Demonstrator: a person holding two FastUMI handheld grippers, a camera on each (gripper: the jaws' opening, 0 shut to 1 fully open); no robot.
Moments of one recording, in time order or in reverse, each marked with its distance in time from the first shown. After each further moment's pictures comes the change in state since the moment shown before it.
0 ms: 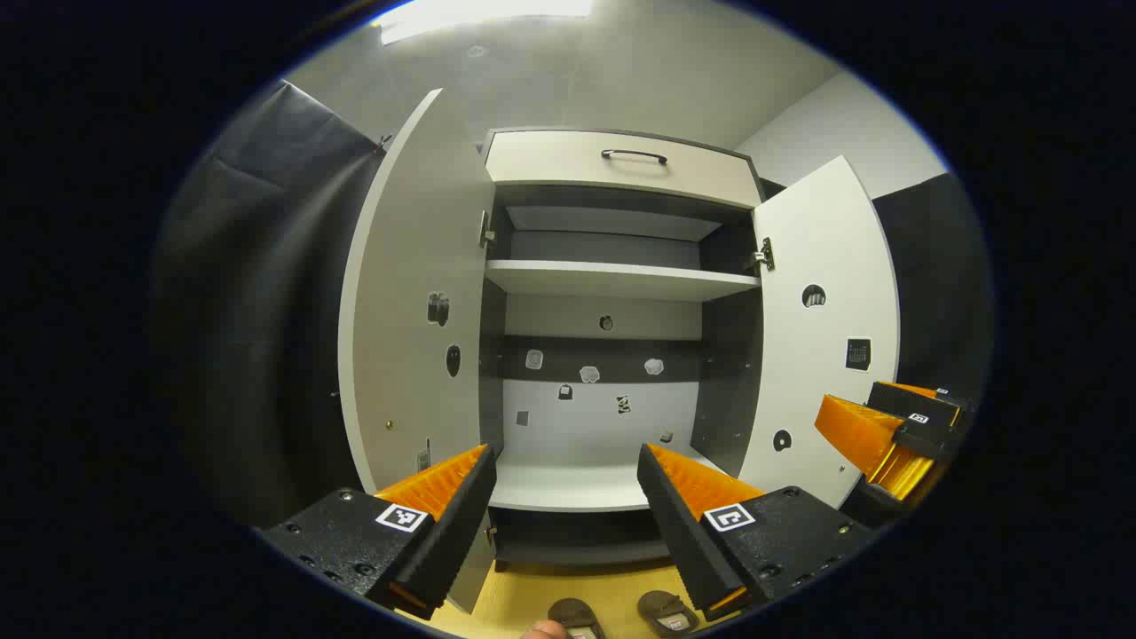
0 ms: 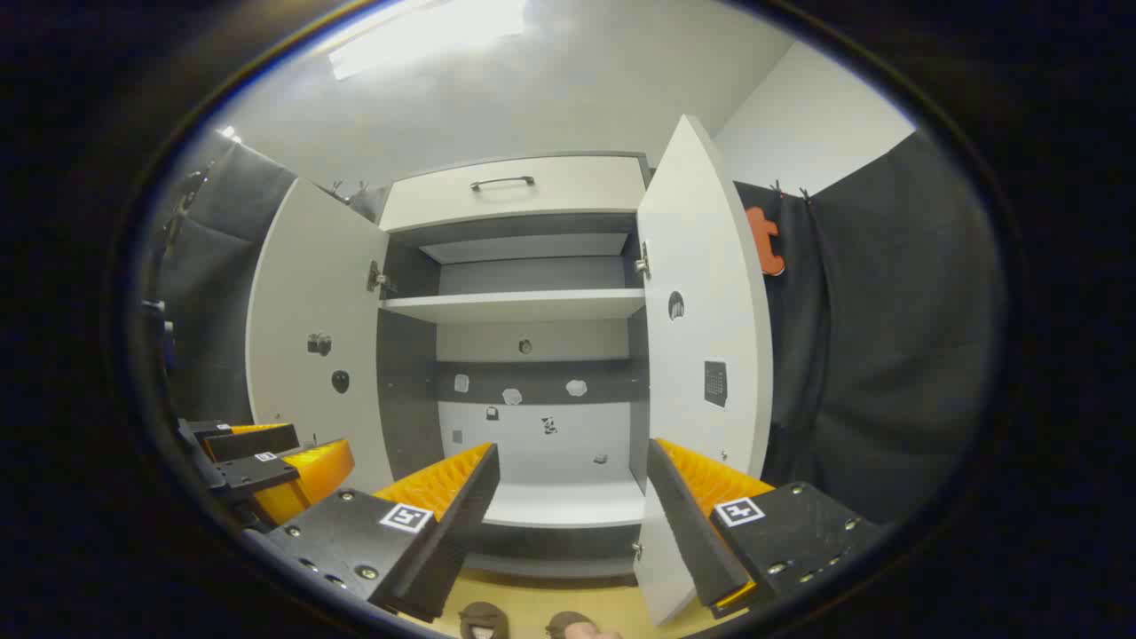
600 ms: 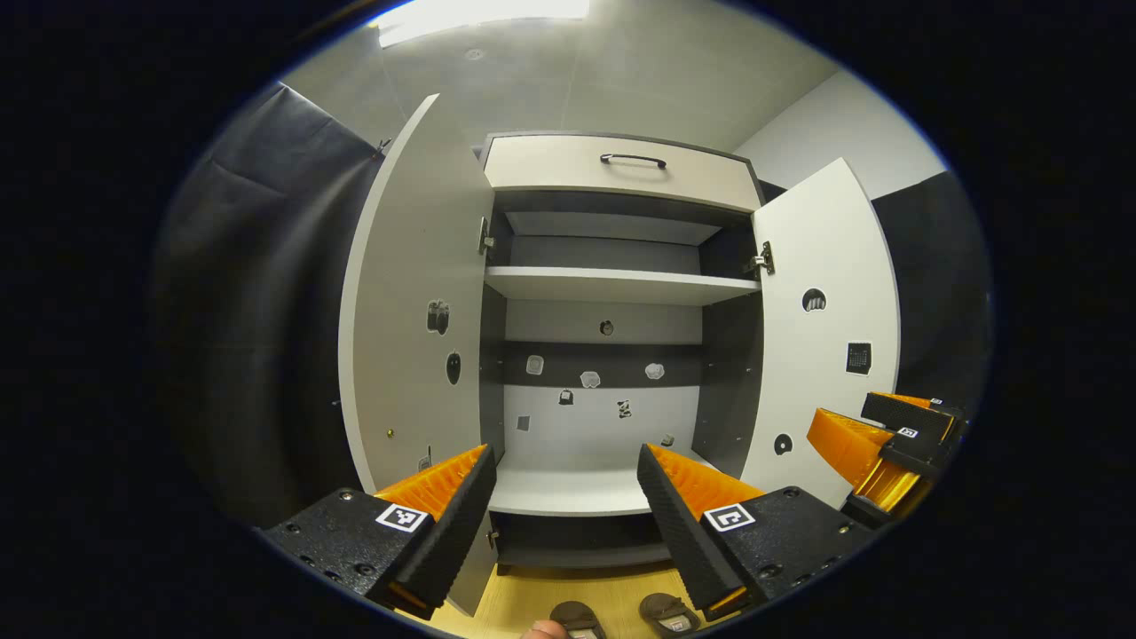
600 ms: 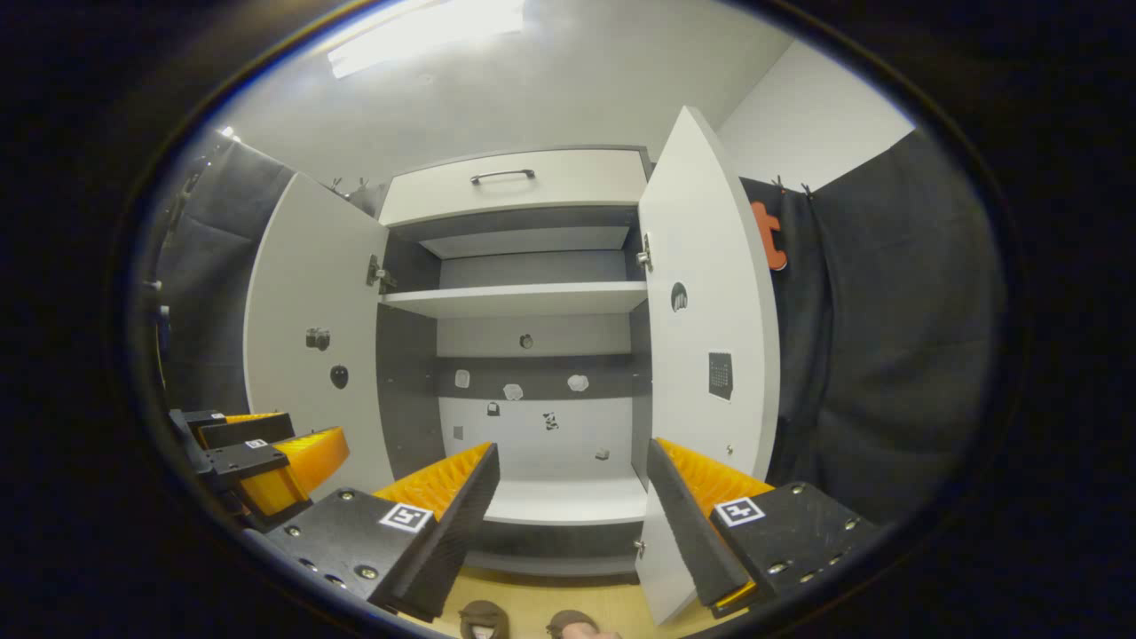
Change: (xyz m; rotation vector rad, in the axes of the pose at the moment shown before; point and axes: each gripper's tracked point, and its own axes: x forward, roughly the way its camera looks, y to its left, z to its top) left arm 0.001 0.001 0.005 0.003 -0.012 -0.001; right arm 0.004 0.001 -0.009 0.003 0.015 0.002
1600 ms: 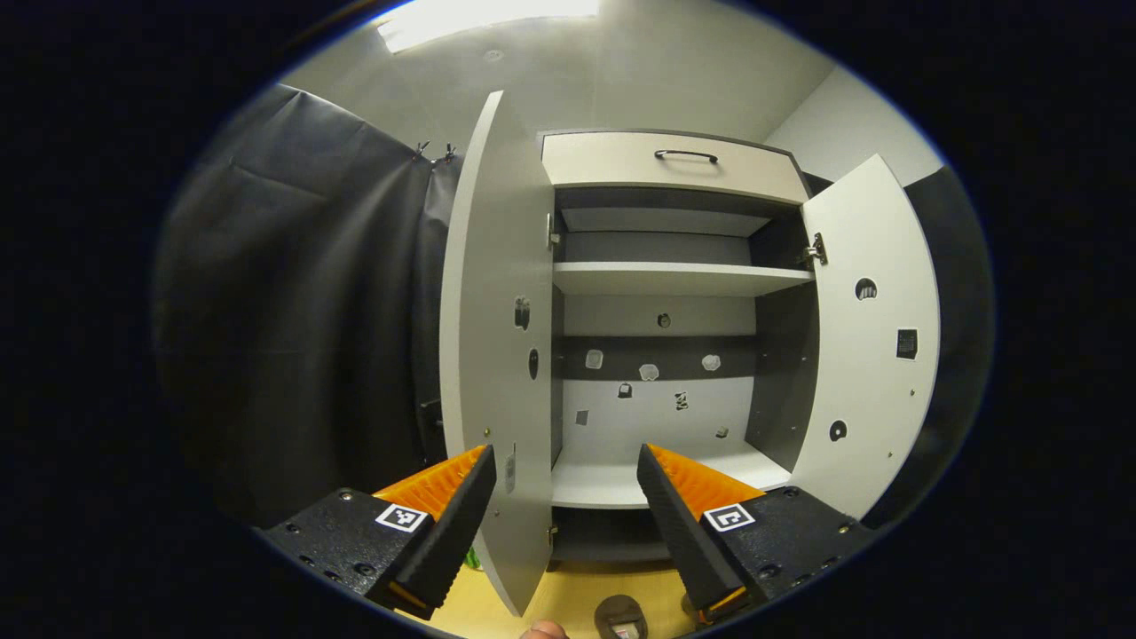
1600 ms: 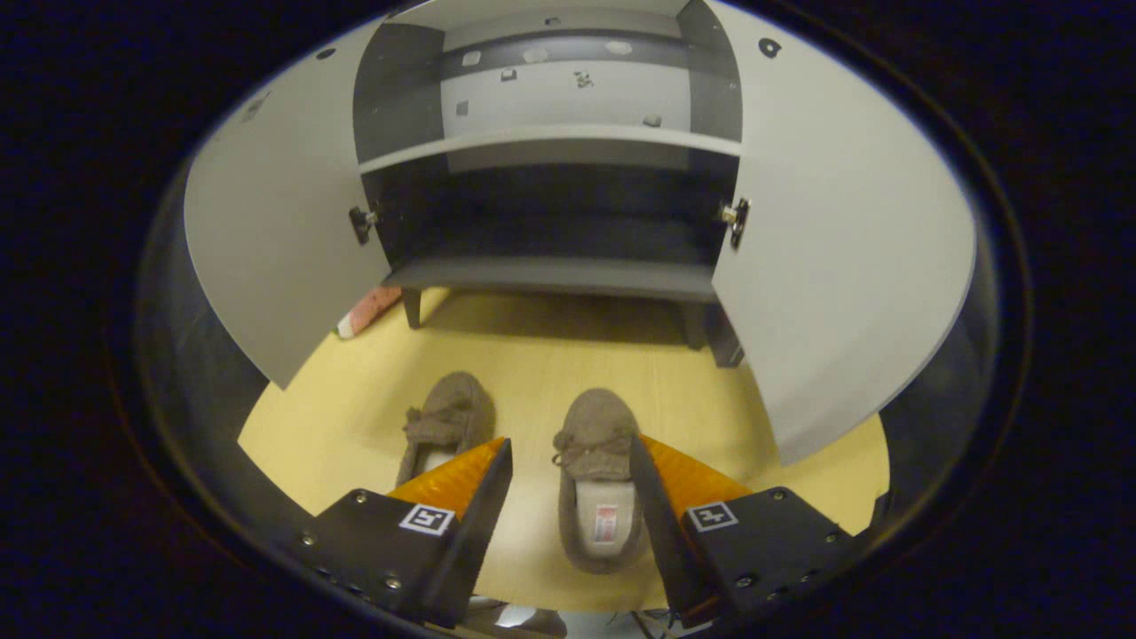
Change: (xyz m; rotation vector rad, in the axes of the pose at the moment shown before) left arm -0.017 0.070 -0.004 0.036 0.021 0.165; right arm -0.057 0.010 -0.461 -0.086 0.917 0.090
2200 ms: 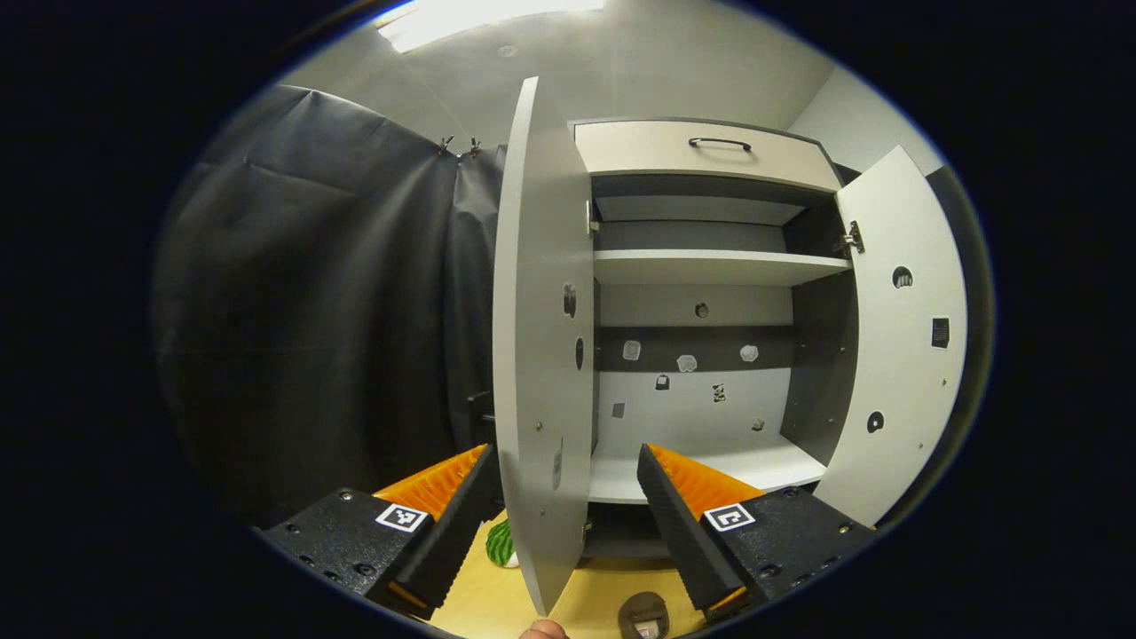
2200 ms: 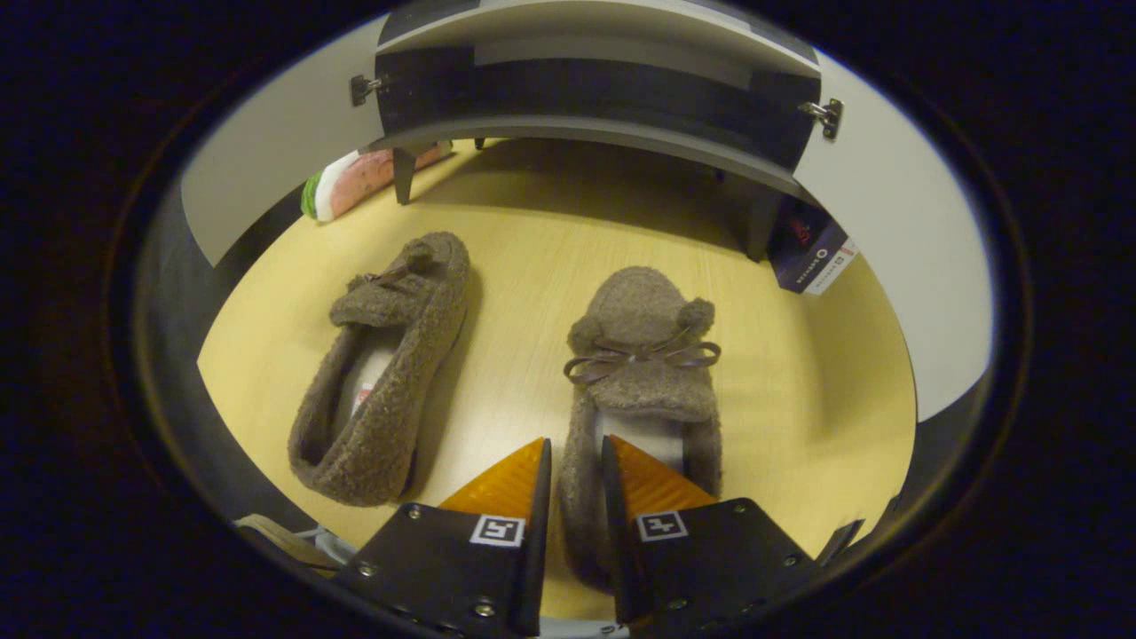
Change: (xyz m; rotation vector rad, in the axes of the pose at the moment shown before) left arm 0.008 0.034 -0.008 0.006 0.020 0.101; right arm 0.065 0.001 -0.080 -0.158 0.214 -0.003
